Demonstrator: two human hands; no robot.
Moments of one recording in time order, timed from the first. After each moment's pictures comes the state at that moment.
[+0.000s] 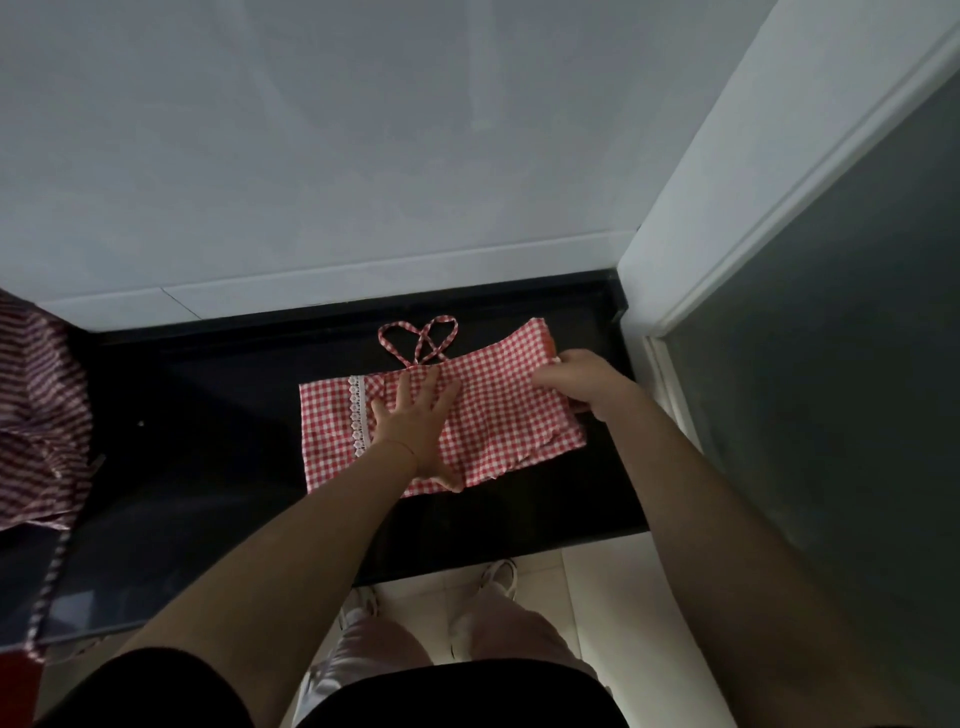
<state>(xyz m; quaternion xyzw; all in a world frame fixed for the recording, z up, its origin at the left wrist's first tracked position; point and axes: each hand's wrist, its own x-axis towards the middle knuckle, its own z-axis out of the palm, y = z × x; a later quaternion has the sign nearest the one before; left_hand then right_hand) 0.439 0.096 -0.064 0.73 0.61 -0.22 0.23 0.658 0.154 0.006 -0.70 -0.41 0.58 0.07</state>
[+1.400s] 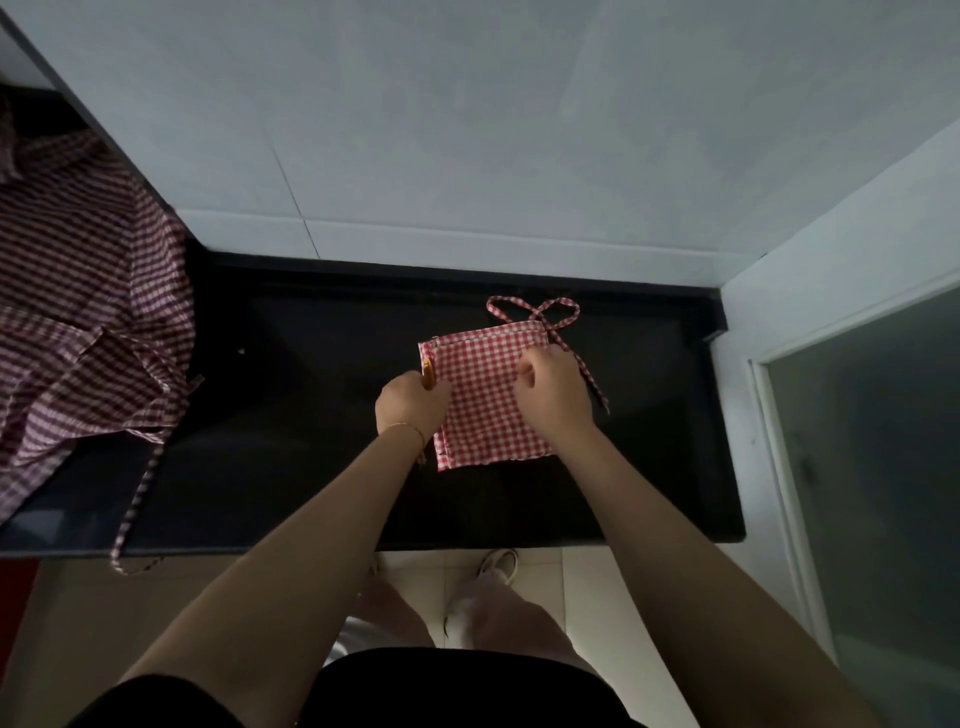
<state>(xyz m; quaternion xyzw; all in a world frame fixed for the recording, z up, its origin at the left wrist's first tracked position) 0.321 0.066 -0.060 0.35 0.81 0.16 0.44 0.491 0.104 -0.037 -0.64 -0.73 0.22 0.08</state>
